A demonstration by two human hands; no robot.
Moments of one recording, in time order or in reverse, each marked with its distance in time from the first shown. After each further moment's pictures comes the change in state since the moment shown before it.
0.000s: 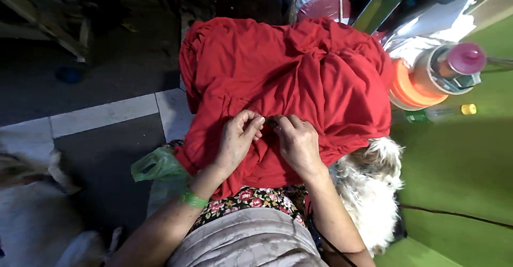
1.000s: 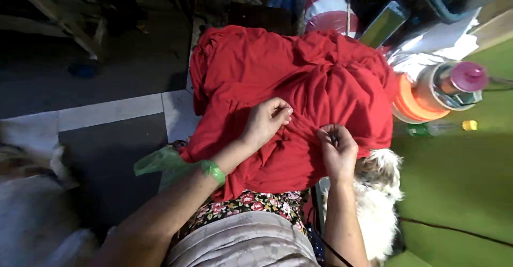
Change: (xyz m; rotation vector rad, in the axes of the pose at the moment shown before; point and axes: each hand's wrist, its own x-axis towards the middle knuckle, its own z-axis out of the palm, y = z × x) left_hand 0.048 0.018 0.026 -0.053 -0.127 0.048; right_hand -0.027 0.042 -0.039 0.353 0.137 0.569
